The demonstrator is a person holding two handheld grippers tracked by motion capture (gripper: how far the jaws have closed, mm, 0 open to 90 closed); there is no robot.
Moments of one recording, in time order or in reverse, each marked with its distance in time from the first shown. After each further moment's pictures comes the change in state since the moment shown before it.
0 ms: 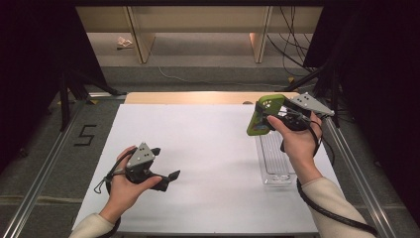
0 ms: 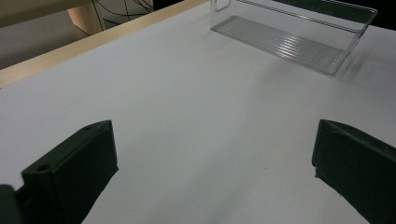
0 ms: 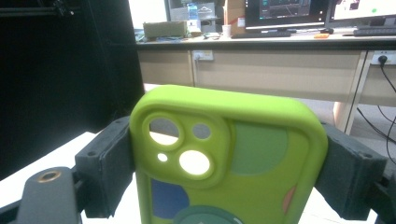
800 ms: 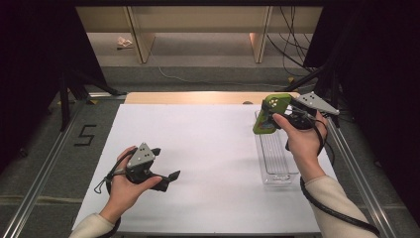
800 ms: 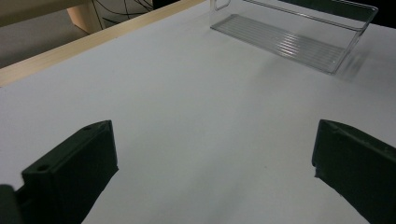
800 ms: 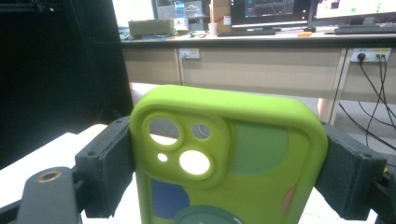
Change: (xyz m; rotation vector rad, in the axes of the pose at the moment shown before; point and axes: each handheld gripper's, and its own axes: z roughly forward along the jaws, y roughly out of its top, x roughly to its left) left arm 0.000 0.000 0.001 0.006 0.000 0.004; right arm -0.016 -0.002 -0.001 0.006 -0.053 0.003
